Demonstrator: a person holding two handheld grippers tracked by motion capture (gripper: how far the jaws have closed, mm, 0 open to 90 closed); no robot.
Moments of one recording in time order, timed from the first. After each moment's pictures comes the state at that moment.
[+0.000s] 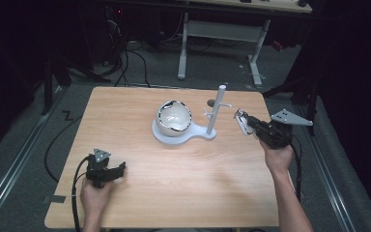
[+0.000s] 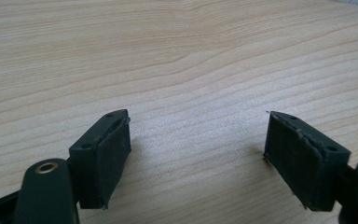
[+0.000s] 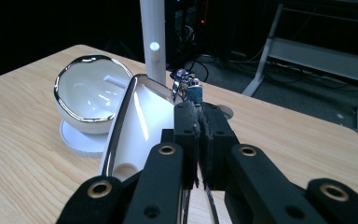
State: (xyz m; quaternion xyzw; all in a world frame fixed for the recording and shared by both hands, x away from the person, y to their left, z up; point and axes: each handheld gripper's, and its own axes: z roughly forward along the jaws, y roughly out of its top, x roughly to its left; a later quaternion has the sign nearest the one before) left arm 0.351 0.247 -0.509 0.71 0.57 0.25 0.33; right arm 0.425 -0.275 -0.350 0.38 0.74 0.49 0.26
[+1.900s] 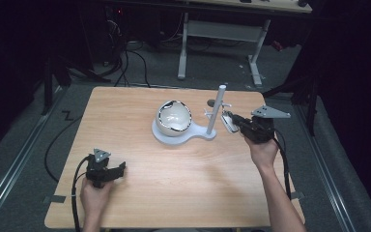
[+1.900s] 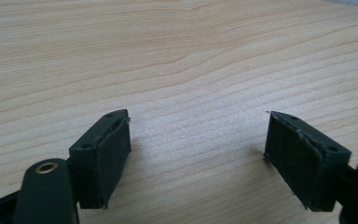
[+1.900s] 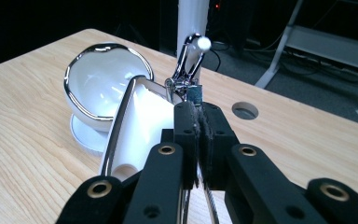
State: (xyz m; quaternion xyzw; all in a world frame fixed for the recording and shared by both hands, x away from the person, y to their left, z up) left arm 0.351 0.247 -0.509 0.71 0.57 0.25 0.33; right arm 0.443 -0.235 -0.358 0.37 0.76 0.47 0.24
